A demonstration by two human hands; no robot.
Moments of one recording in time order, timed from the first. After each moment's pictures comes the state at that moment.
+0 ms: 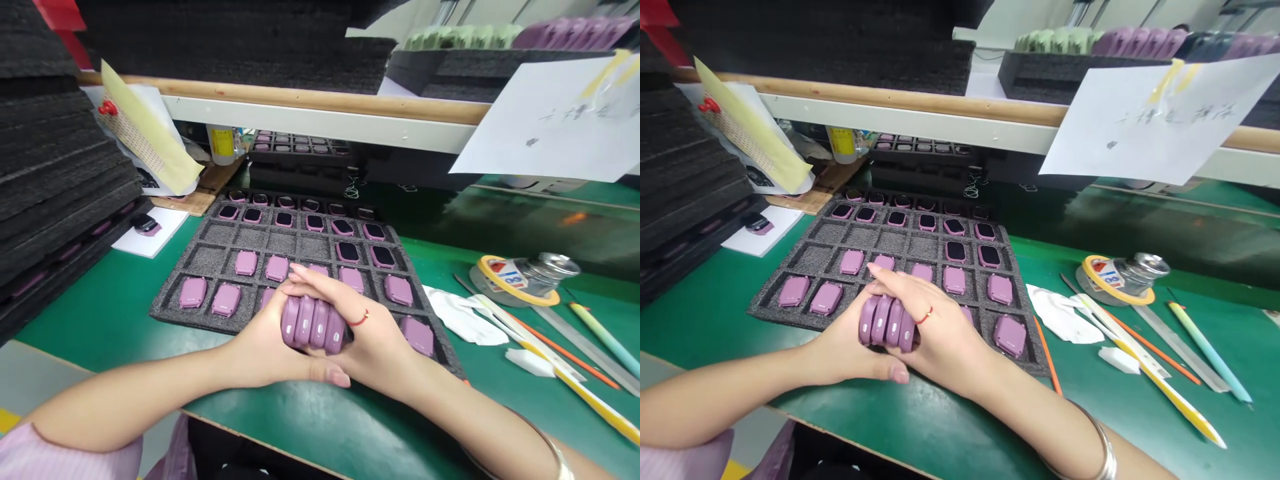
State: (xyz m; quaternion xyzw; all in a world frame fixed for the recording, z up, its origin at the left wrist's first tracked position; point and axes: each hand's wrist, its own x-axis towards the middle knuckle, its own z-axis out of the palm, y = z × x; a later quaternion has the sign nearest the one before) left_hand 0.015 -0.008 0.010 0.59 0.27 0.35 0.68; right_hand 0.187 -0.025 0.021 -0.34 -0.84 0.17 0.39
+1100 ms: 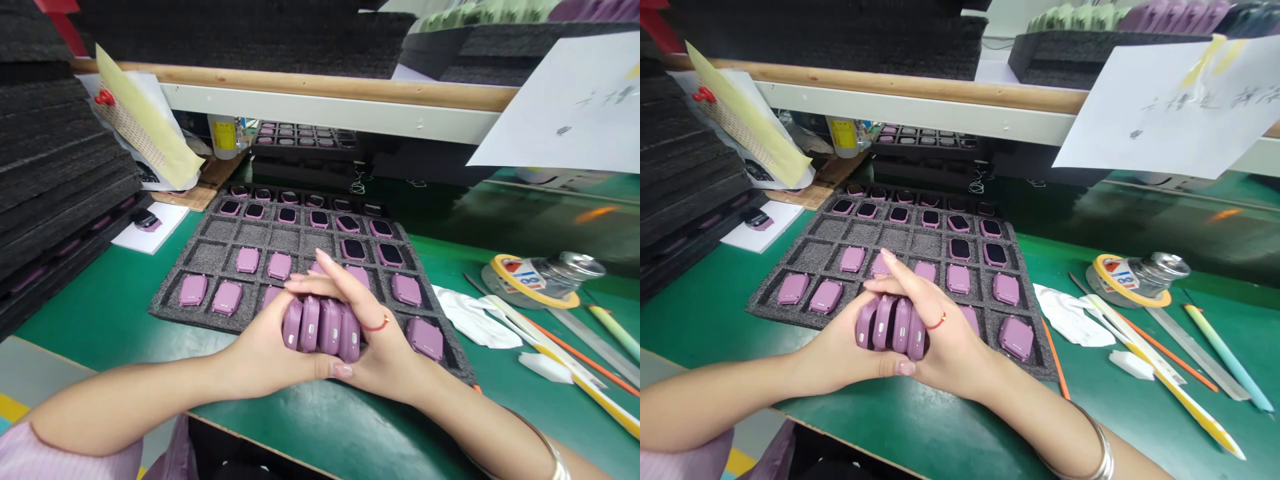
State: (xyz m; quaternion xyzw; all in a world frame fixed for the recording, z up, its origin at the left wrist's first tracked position) left_hand 0.015 -0.013 0.021 0.57 0.34 0.32 0.68; right_hand 0.189 -0.021 0.010 -0.30 -0.80 0.27 0.44
